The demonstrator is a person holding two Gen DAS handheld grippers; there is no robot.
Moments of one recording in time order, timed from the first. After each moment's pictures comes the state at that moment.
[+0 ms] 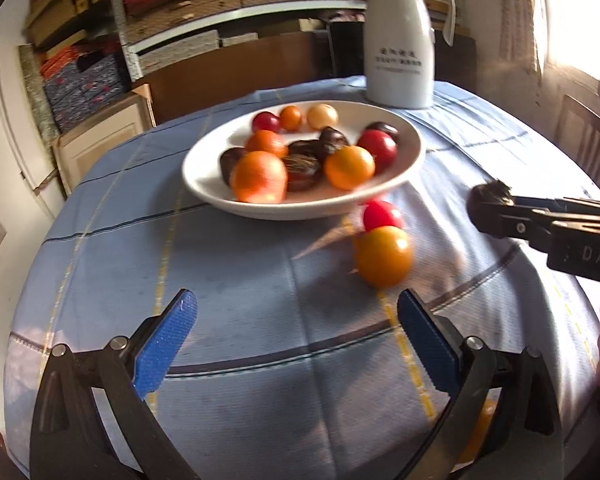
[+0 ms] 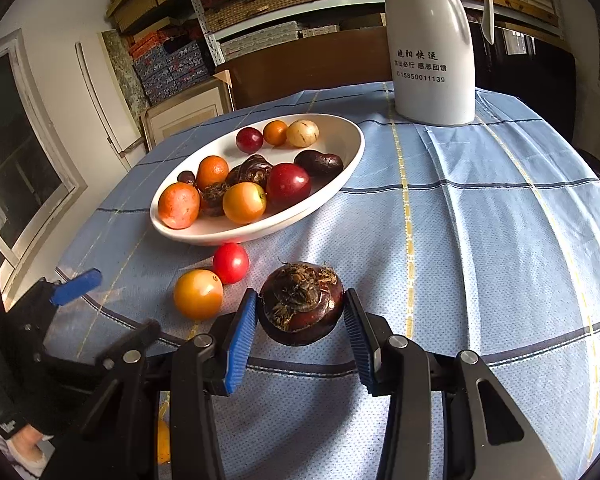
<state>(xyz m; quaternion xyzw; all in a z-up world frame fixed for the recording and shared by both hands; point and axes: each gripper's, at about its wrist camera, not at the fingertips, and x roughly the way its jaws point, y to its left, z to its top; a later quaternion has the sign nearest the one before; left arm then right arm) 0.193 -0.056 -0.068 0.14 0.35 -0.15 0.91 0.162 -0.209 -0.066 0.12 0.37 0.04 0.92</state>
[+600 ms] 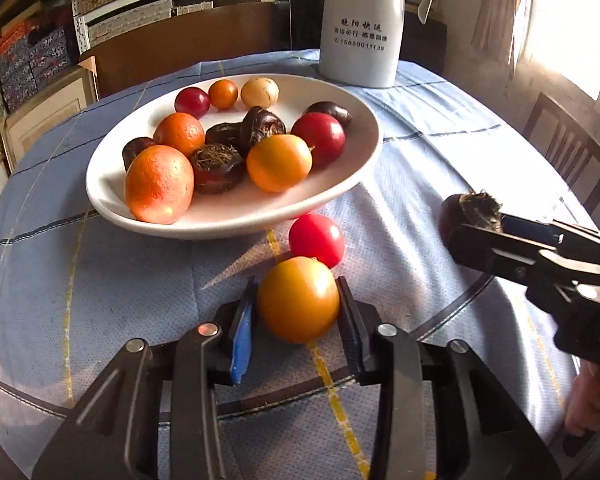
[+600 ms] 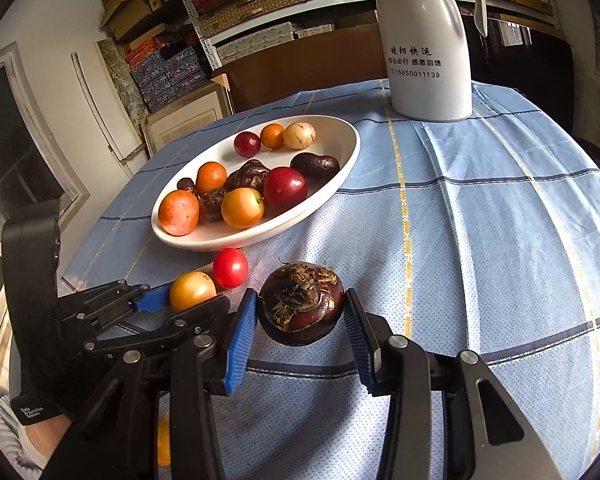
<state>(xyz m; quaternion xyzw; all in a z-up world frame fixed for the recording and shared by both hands) 0.231 -0.090 -0.082 0.10 0.41 -0.23 0.88 0.162 -0.217 -0.067 0.14 0.37 0.04 0.92</state>
